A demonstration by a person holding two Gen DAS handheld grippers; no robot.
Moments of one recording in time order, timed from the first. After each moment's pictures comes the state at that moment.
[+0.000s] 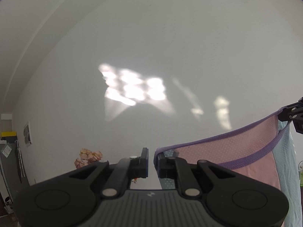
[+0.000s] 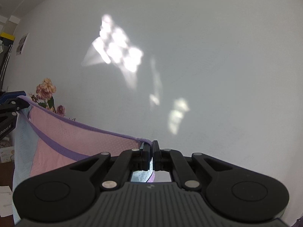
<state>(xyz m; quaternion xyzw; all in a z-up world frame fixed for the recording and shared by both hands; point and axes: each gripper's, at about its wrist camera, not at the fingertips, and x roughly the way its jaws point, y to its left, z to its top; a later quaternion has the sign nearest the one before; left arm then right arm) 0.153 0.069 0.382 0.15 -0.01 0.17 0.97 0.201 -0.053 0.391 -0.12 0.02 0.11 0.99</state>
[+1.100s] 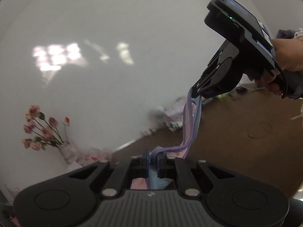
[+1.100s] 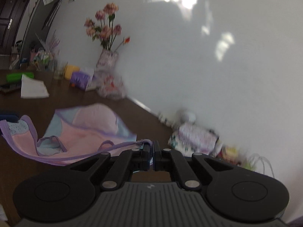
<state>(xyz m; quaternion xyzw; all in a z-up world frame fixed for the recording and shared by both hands) -0.030 -0.073 0.070 0.26 0.12 -0.01 0.96 0.100 -0.139 0.090 -0.23 0.14 0.22 0.94</state>
